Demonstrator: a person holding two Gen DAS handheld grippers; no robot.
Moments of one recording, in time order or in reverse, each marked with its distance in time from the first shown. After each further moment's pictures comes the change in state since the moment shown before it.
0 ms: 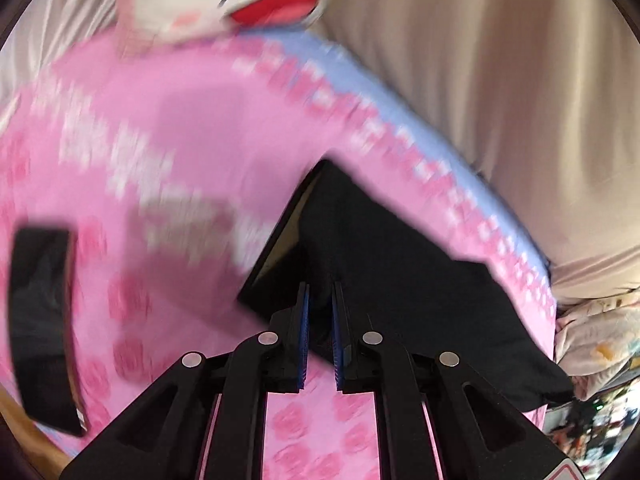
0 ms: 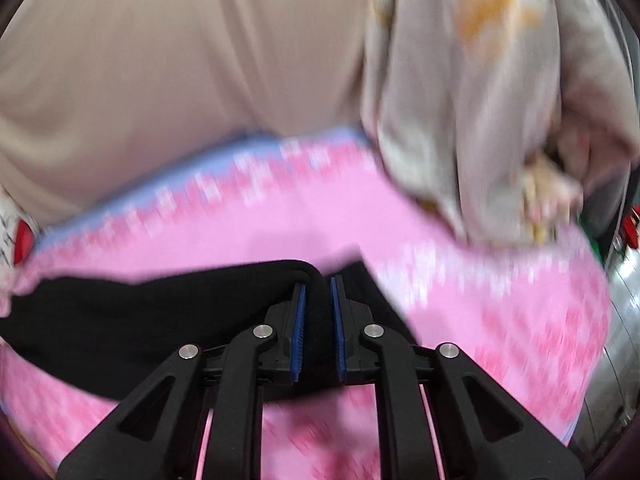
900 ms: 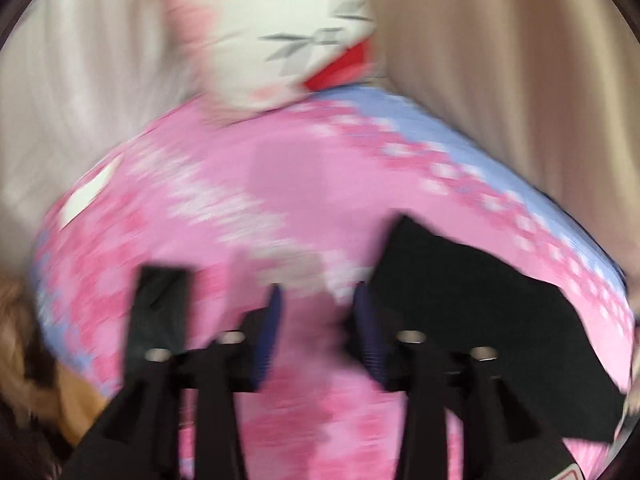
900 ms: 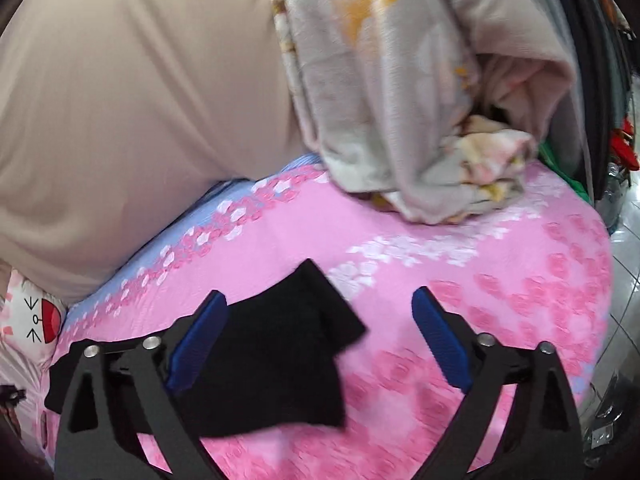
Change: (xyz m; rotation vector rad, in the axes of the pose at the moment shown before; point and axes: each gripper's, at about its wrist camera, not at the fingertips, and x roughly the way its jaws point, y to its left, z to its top) left arm -0.026 -0.027 -0.011 0.096 -0.131 0.342; right arm -0.002 -0.060 -0.040 0.189 0.023 -0.006
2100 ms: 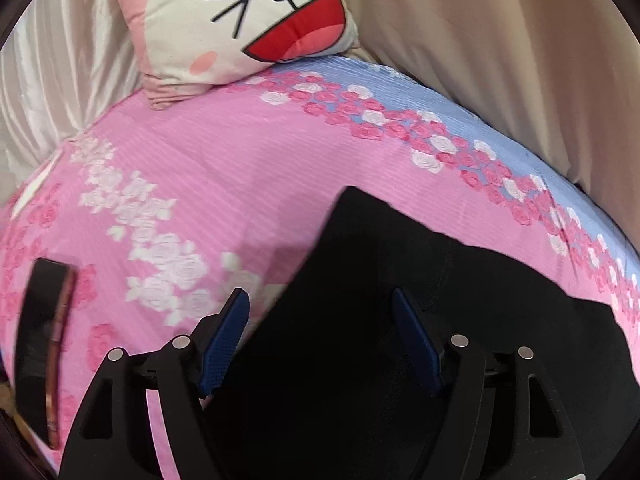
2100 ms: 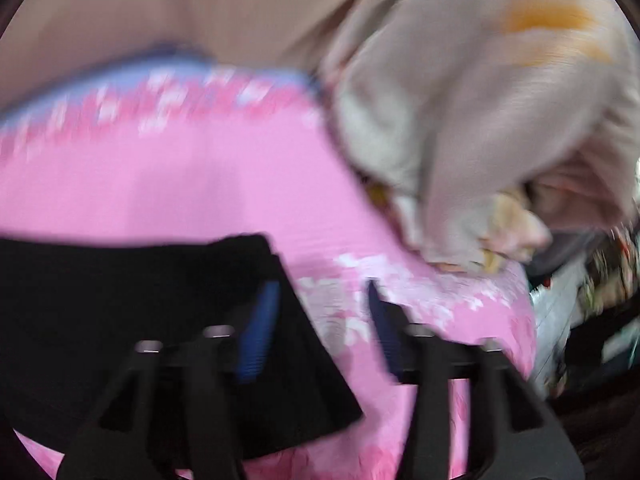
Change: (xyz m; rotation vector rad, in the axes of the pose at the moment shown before) left arm 0.112 -0.037 -0.011 -0.045 -0.035 0.108; right arm 0.087 0.072 -0.005 -0.378 0.065 -0.429
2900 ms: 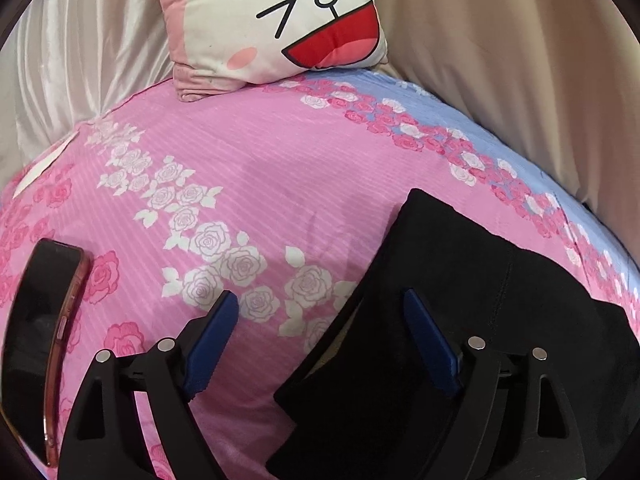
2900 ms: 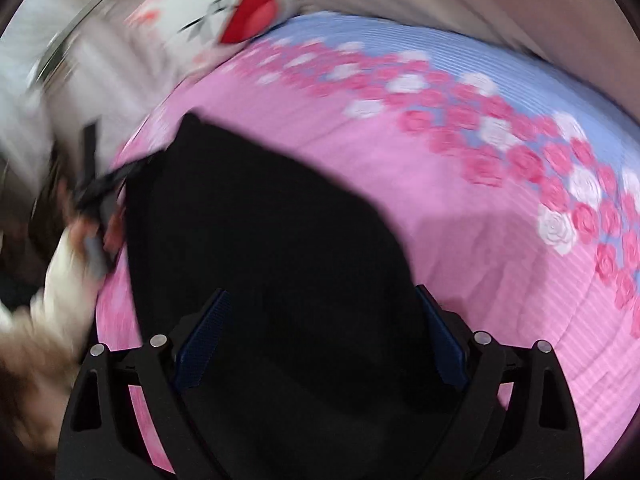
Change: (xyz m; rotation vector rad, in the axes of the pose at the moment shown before) left arm 0.010 0.042 -0.014 -0.058 -0.072 -0.040; right arm -0.095 0.482 0.038 -0.772 0.334 1.206
